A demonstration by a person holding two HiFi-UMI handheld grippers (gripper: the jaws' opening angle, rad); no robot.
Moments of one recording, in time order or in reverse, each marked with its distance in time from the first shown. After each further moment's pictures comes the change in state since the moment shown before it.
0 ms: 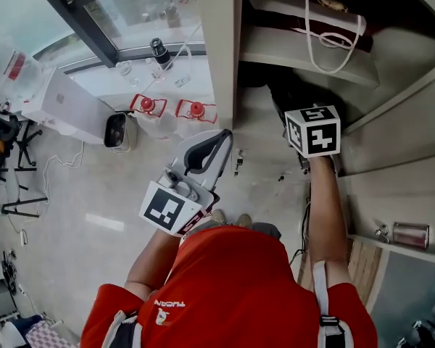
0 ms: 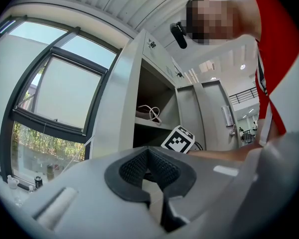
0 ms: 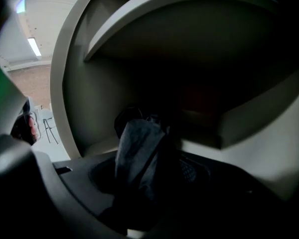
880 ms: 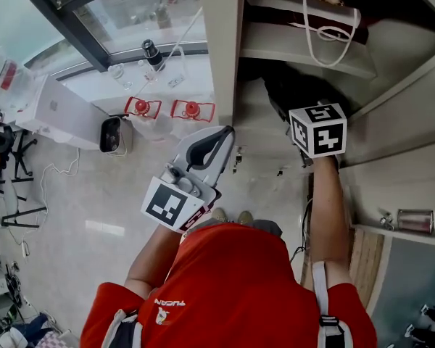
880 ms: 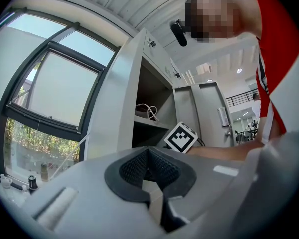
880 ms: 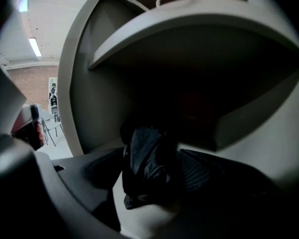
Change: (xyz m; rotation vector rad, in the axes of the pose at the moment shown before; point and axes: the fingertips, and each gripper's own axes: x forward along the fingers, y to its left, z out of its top) left arm 0.002 0.003 -0.005 -0.013 0.001 -0.063; right arm -0.015 0.000 0.008 0.002 -0.042 -0.026
